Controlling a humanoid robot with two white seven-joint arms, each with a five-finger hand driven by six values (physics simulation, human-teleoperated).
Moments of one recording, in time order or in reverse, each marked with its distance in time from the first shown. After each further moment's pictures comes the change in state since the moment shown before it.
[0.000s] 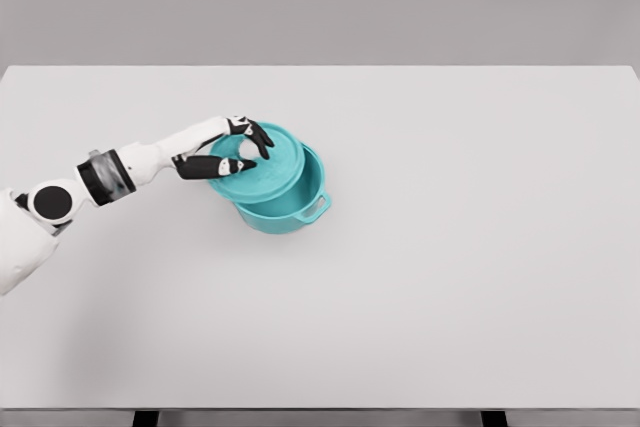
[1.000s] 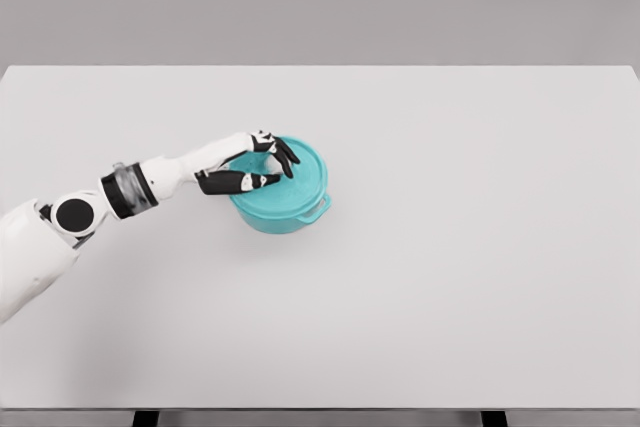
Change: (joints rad) left arm 0.035 -0.026 -0.010 -0.064 -0.010 0.001 0.006; right arm 0.000 0.000 0.000 0.000 0.000 0.000 0.000
